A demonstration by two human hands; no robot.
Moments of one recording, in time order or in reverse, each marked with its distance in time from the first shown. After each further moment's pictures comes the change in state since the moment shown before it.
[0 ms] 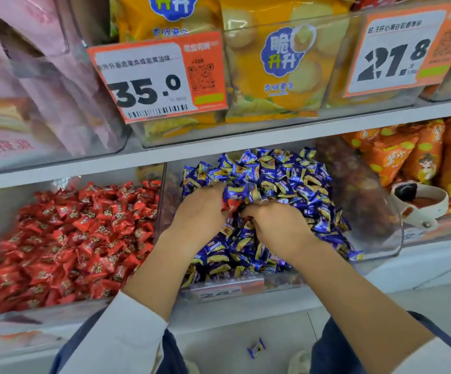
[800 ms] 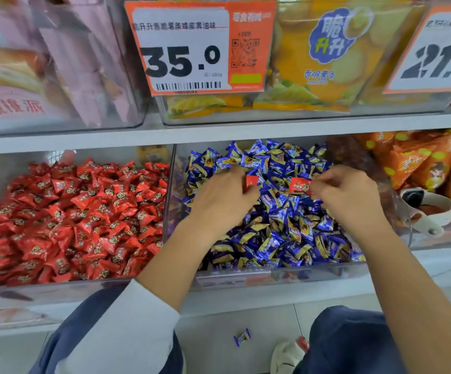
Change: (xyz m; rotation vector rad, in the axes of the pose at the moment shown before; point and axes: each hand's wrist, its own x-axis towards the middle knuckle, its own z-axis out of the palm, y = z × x) left_hand -0.003 0.012 0.002 -0.317 0.139 0.056; right_hand -0.022 0.032 -0.064 0.606 0.285 0.581
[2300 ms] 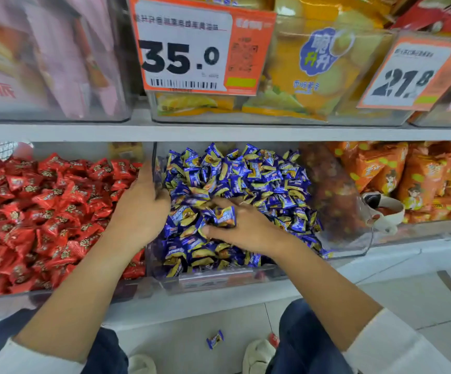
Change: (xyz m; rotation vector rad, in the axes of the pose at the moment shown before) left_hand -0.036 -0.057 -0.038 -0.276 0.113 -0.279; right_hand -0.016 -0.010 0.087 -0.305 -0.625 -0.272
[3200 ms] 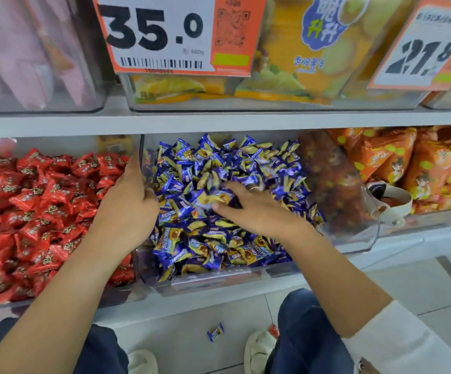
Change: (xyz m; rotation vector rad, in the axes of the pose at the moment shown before) left_hand -0.002 0.008 -0.004 0.075 -0.041 -0.055; right_hand 0.007 0.007 -0.022 -0.123 -0.070 0.226
